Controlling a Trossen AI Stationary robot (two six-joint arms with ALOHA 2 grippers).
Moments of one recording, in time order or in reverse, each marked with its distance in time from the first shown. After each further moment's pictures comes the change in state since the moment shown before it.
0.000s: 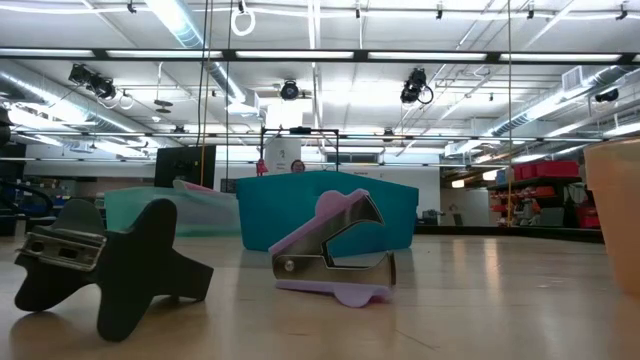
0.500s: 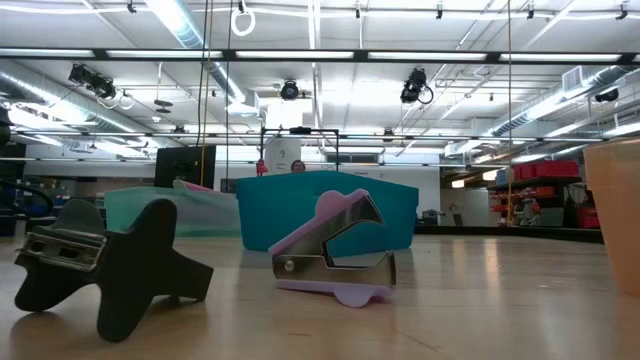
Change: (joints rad) left arm 0.000 0.000 0.000 0.000 0.000 0.000; right arm -0.003 0.000 0.000 0.000 0.000 0.036
